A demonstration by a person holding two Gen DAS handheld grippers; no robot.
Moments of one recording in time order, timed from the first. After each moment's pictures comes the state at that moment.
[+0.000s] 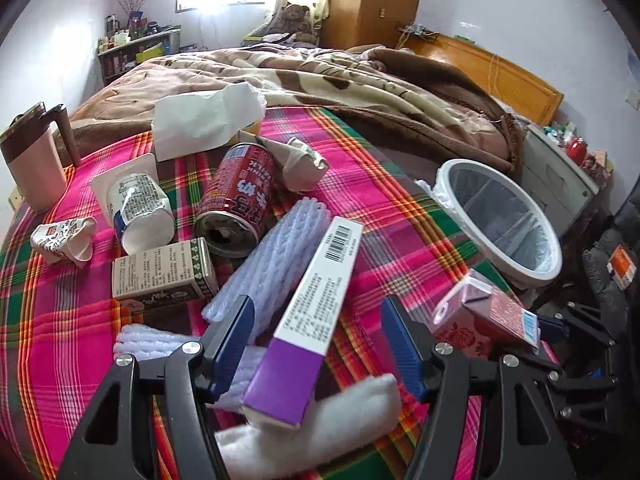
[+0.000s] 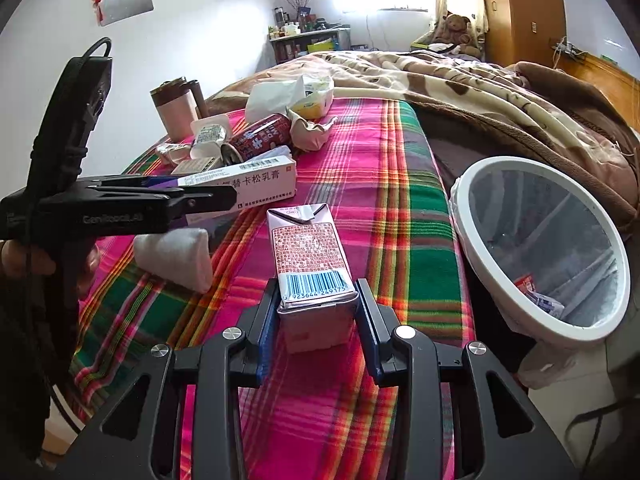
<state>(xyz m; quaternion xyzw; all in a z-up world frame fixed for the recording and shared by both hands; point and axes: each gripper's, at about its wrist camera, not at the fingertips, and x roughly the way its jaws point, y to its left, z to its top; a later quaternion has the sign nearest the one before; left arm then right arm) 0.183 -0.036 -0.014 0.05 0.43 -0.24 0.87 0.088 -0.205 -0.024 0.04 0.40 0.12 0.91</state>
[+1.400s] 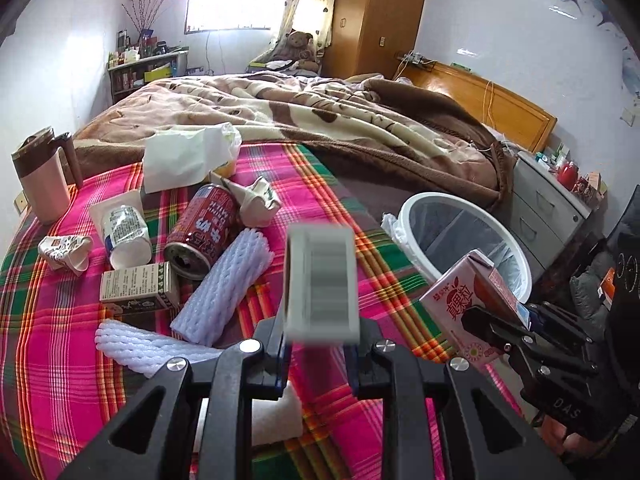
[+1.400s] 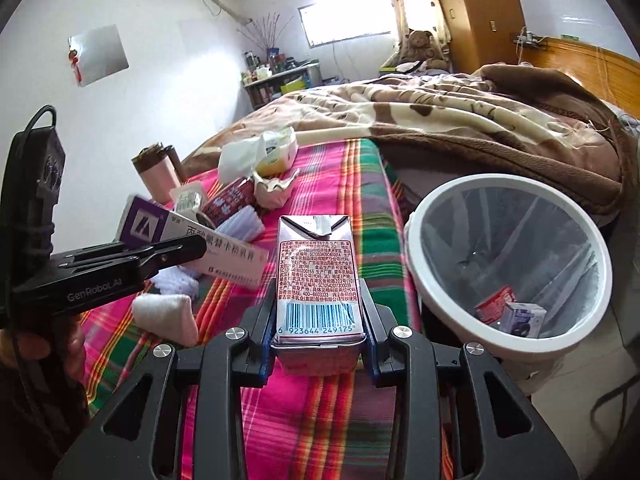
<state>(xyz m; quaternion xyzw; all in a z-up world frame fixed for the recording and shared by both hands) 0.148 -0.068 0.022 0.02 0.38 -0.23 0.90 0.079 -0.243 -0.001 0.11 0.33 0.08 0.93</state>
